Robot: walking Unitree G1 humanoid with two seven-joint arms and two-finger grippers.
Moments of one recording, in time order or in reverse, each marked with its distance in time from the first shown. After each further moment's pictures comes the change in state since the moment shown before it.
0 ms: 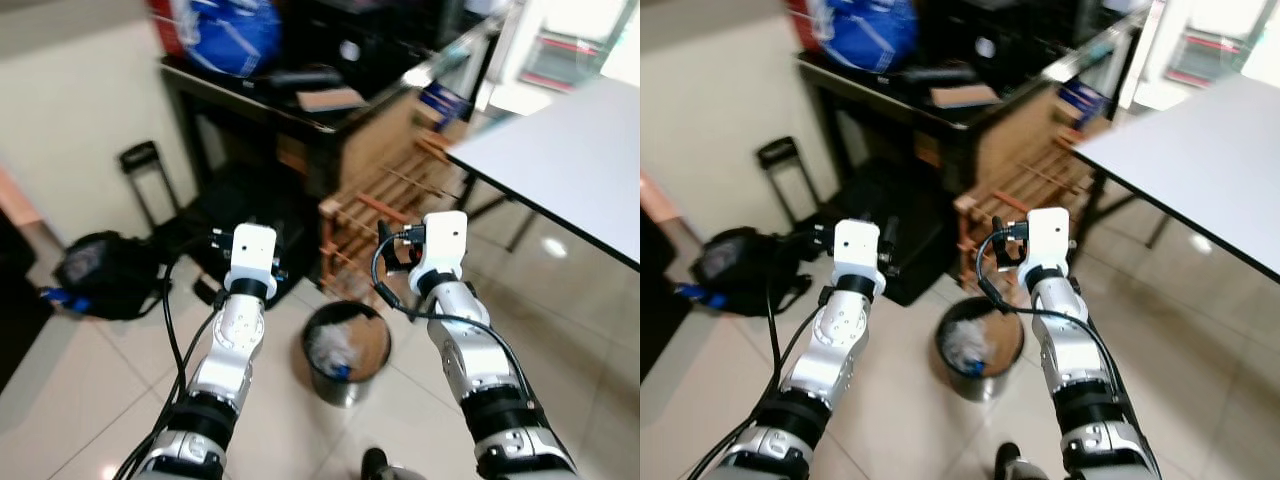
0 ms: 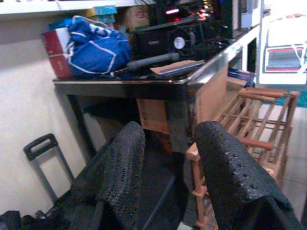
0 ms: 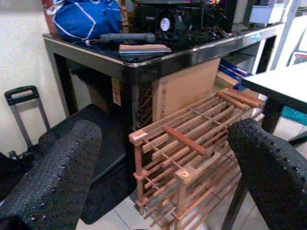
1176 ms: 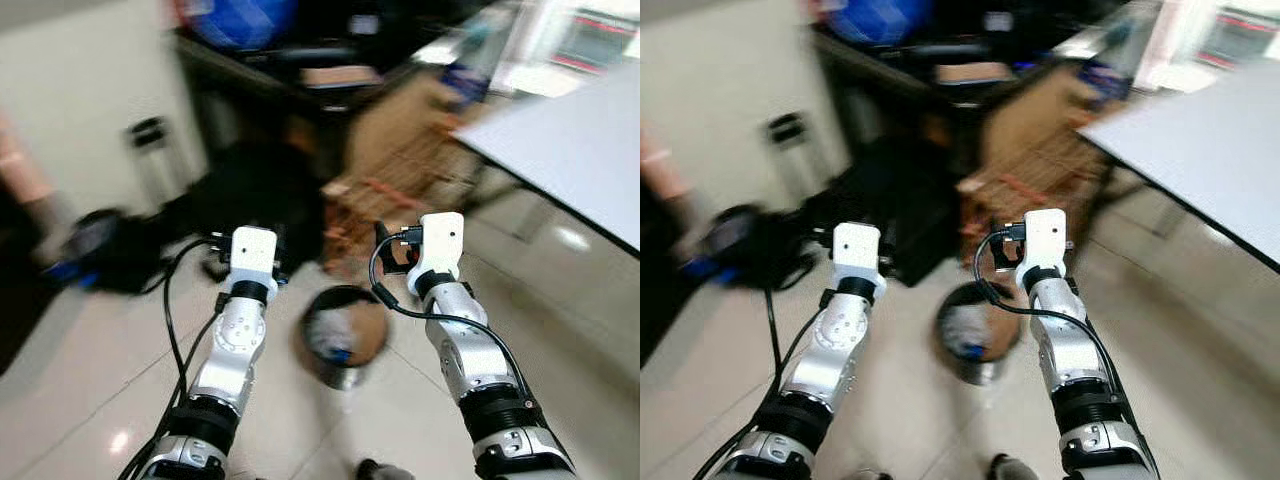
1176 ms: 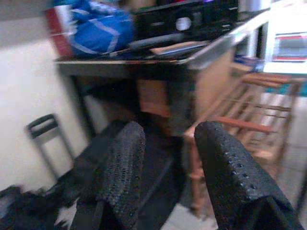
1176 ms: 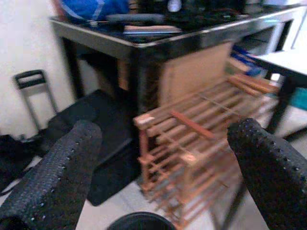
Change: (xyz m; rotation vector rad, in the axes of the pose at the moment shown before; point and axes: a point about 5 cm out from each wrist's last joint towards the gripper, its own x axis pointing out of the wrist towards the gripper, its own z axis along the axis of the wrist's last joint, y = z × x) left arm -0.003 -0.002 -0.002 -0.018 0.014 -0.003; right arm 0.000 0.003 -0.001 0.001 0.011 0.012
